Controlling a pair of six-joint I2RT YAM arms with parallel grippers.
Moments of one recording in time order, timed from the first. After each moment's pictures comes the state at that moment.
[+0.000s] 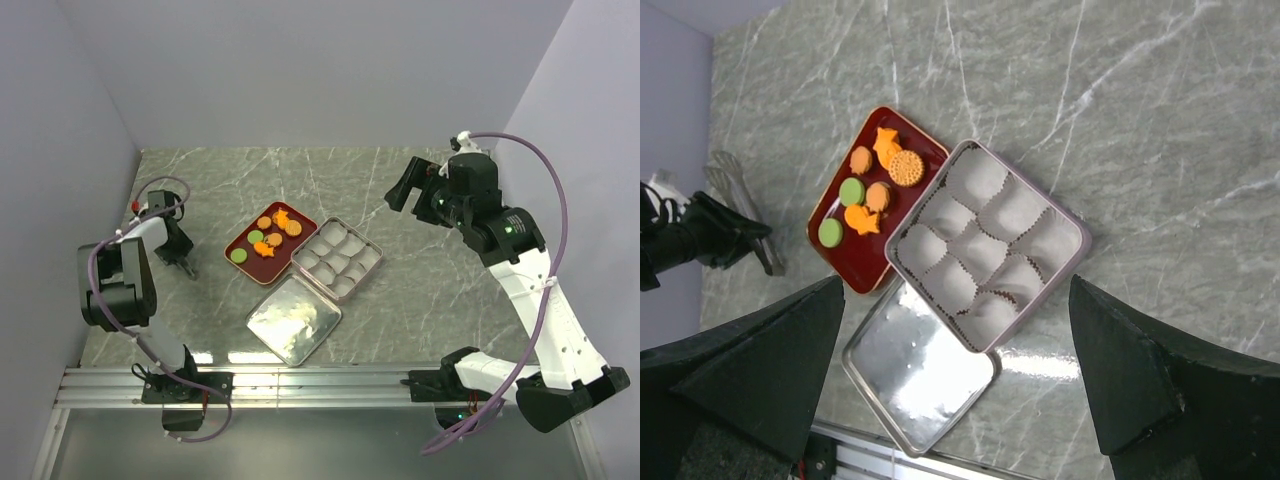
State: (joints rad) left arm 0.17 1.71 0.99 -0.41 -0.26 -0.56; right arm 0.38 1.13 1.44 -0.85 0.06 0.59
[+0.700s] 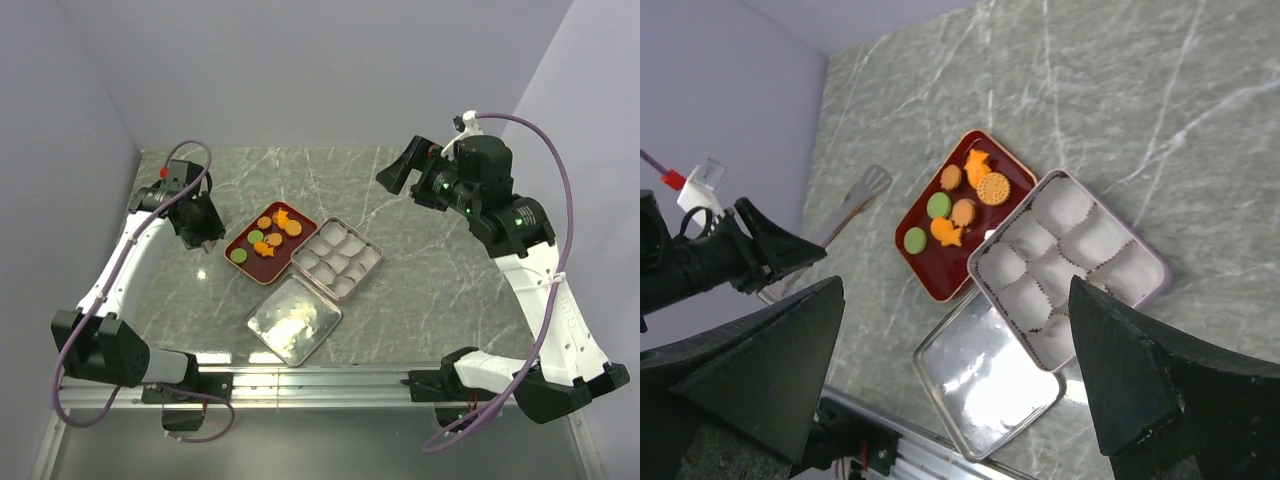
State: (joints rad) left arm -0.15 1.36 1.31 -1.01 -0.10 -0.61; right arm 0.38 1.17 1.58 -0.82 -0.07 0.63
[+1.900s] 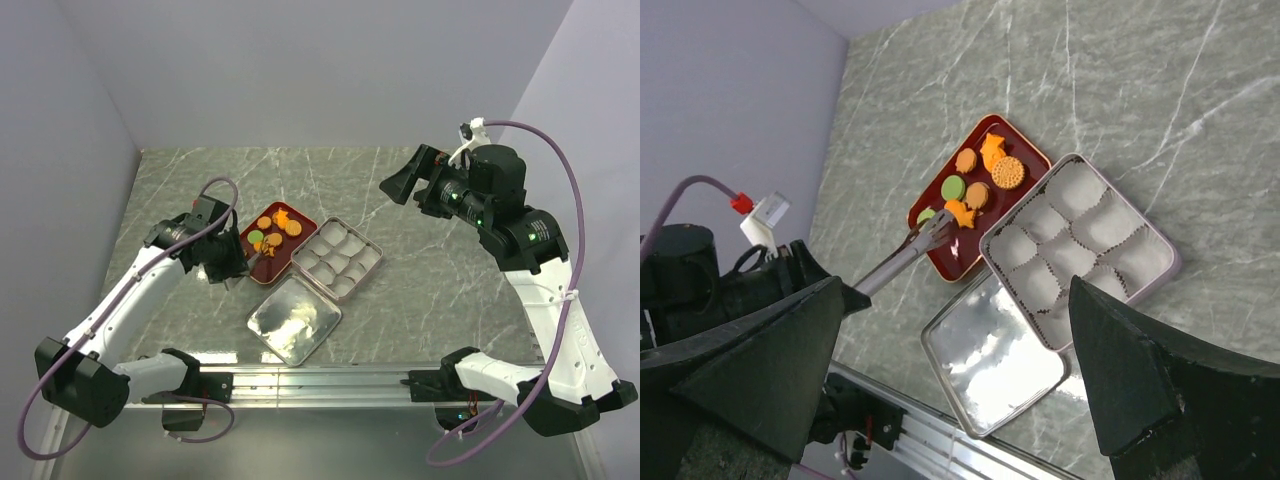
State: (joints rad) left arm -0.41 1.17 1.11 -1.04 0.01 -0.71; right arm 0.38 1.11 1.57 -0.85 -0.11 0.62
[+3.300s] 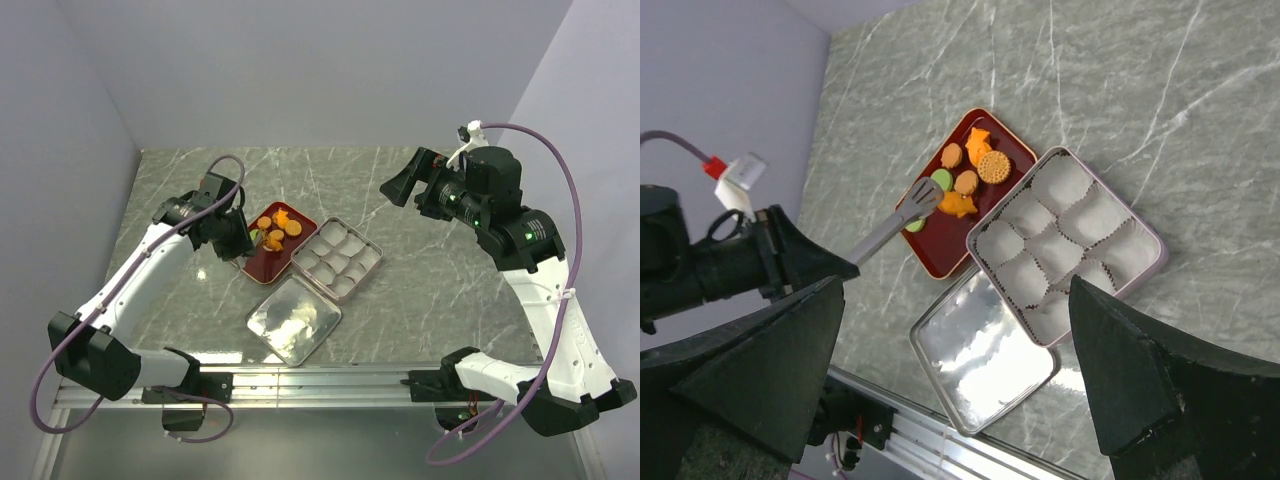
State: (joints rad) left arm -0.41 1.32 1.25 -1.01 0.02 -0.73; right arm 0.38 1.11 1.55 -0.85 -0.09 0.61
